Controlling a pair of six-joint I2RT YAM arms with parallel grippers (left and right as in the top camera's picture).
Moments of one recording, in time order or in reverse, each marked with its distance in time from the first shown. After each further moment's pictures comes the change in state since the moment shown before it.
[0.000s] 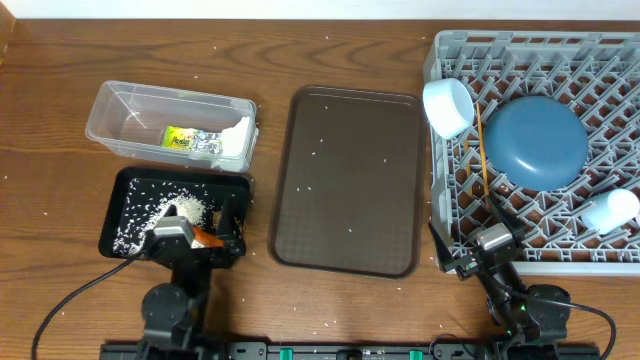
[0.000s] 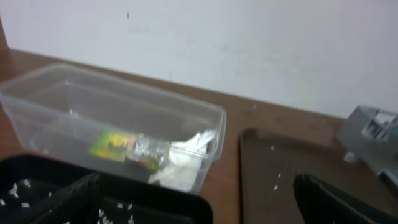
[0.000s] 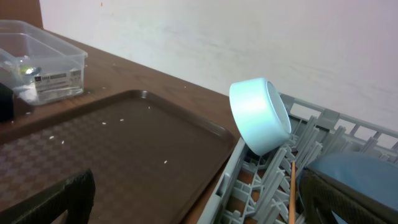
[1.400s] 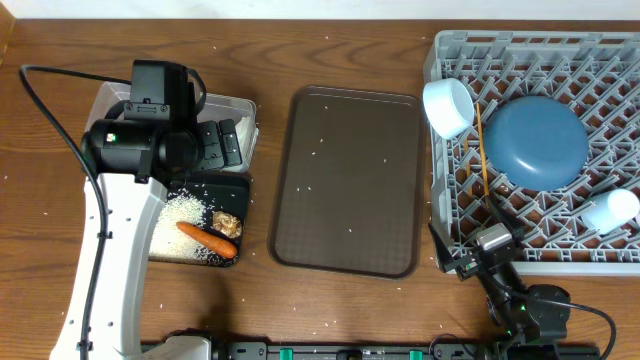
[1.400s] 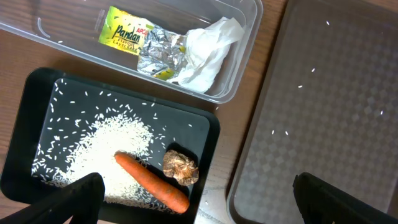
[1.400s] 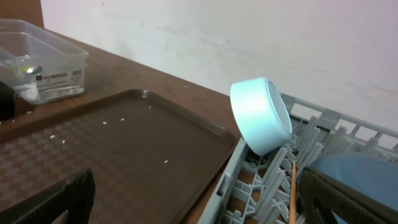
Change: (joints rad) left arm 0.070 1.384 1.346 -0.996 0.101 -0.005; right arm 0.000 0.001 0.001 -0.002 -0.003 -0.003
